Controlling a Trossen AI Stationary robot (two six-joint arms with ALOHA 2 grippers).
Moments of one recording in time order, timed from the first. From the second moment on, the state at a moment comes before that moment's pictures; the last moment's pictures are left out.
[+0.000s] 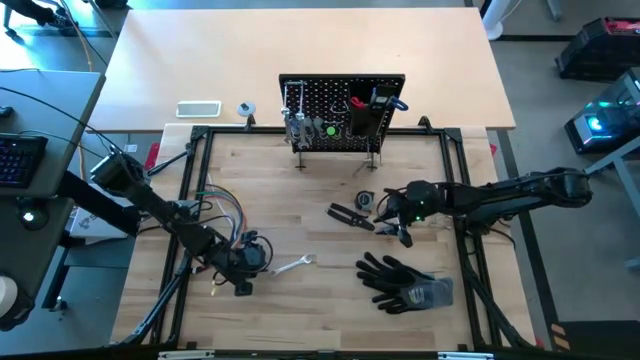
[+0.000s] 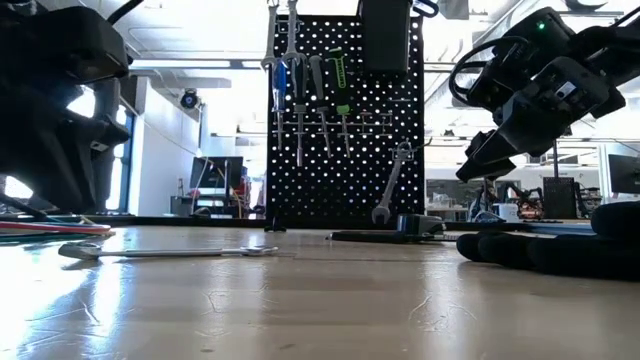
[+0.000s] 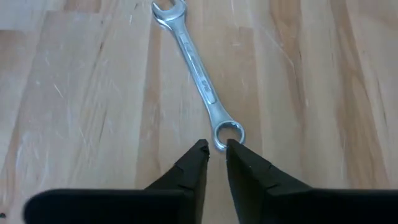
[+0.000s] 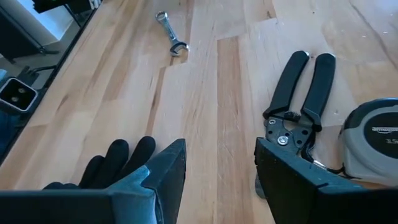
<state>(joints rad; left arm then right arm) -0.63 1.38 0.55 -0.16 -0.33 -0.55 -0.09 1.09 0.30 0.21 -0.30 0.16</state>
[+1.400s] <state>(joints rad) -0.49 1.68 0.56 0.22 -0.23 -0.33 0.15 1.19 0.30 0.52 -0.13 0.06</state>
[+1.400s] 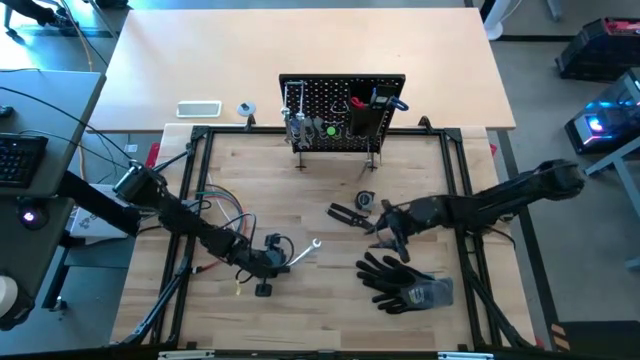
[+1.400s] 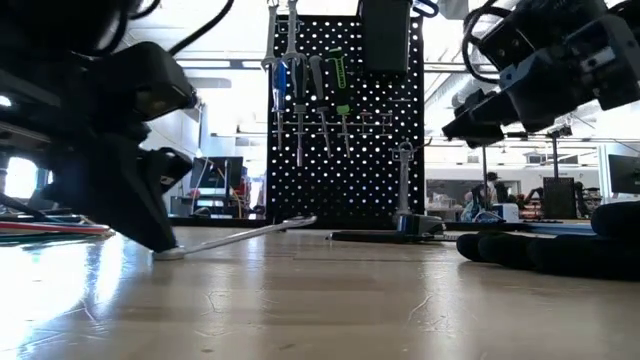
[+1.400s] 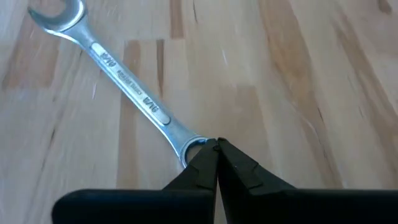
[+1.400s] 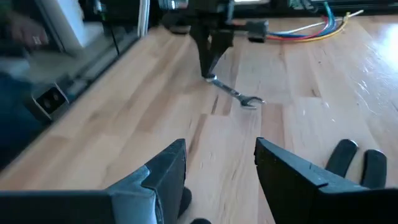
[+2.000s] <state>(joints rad) -0.39 1.73 0.55 0.34 -0.11 -0.17 0.18 1.80 0.95 0.11 -0.08 -0.26</state>
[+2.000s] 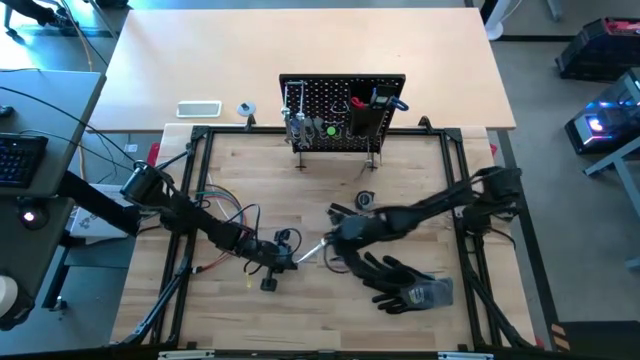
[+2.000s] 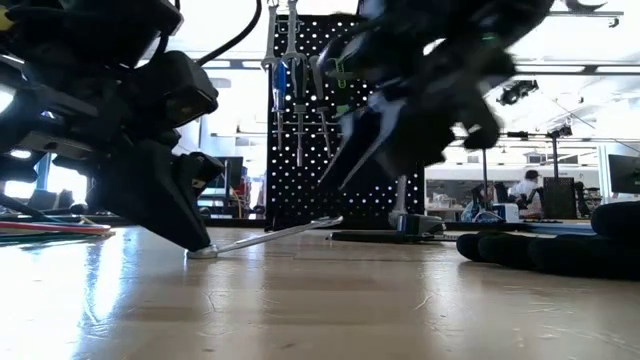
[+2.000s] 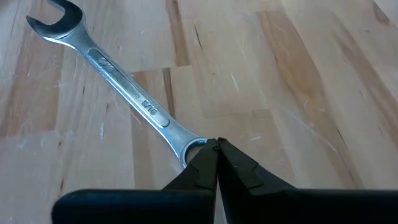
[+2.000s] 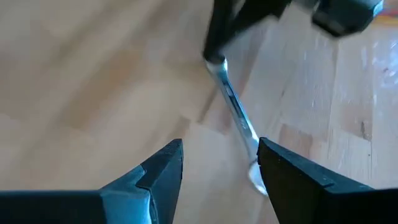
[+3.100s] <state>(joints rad) -0.37 1.73 0.55 0.39 -0.14 -0.07 0.09 2.13 1.34 -0.40 -0.10 -0.44</state>
